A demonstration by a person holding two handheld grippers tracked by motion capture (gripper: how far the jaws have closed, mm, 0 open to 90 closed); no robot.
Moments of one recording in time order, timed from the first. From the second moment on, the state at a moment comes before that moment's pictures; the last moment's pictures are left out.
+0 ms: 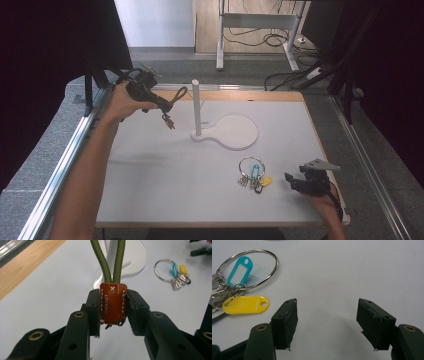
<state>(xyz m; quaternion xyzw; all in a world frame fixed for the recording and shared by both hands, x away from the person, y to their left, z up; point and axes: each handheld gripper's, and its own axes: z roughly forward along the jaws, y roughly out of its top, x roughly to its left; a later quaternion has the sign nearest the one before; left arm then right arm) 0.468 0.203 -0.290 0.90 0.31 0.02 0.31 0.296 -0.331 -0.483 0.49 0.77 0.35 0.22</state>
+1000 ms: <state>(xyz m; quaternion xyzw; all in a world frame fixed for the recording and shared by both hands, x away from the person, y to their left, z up) 0.490 0.181 -0.328 0.90 0.31 -0.02 0.30 0.297 -0.328 -0.485 0.48 0.78 0.33 0.23</state>
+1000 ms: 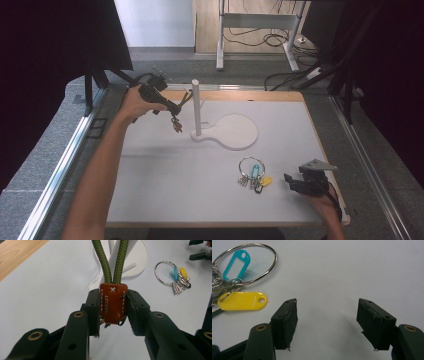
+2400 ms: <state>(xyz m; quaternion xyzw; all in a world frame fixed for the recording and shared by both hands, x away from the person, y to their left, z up) 0.347 0.195 -0.397 0.89 0.31 0.02 0.33 0.295 -0.312 -0.482 0.47 0.79 0.33 0.23</state>
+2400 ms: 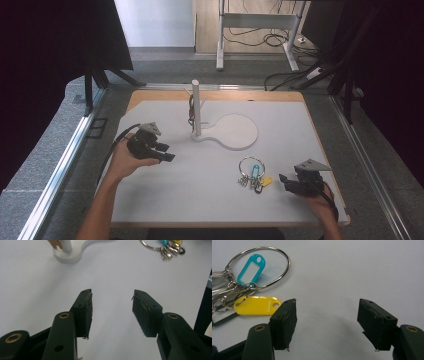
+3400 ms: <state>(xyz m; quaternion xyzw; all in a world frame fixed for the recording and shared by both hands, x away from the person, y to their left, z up) 0.320 0.198 -0.421 0.89 0.31 0.03 0.34 0.317 -0.306 -0.424 0.48 0.81 0.31 0.15</state>
